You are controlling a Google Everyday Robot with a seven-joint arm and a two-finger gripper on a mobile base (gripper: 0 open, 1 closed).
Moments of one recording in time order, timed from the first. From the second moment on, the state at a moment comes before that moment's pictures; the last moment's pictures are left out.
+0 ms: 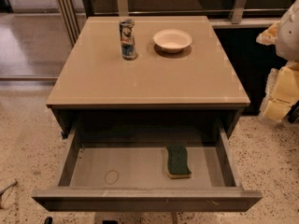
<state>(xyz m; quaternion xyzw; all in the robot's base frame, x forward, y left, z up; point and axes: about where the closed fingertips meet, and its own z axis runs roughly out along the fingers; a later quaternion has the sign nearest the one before) 0.438 -0.217 0.976 -0.60 0.78 -0.03 0.16</state>
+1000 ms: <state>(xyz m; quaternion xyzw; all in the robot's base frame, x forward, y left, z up) 0.443 -0.208 0.959 -0.60 0.78 -0.02 0.18</state>
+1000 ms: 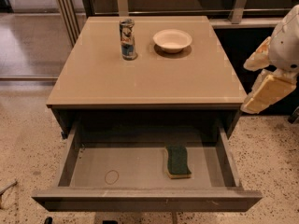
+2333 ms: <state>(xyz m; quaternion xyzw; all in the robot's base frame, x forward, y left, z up) 0.458 -0.179 0.858 -0.58 0.79 0.06 0.19</state>
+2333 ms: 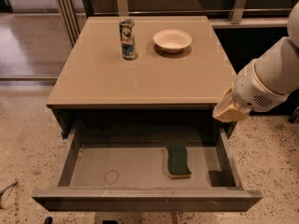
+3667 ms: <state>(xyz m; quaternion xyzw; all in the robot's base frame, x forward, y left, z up) 0.431 -0.142 0.717 -0.60 0.77 0.13 0.19</state>
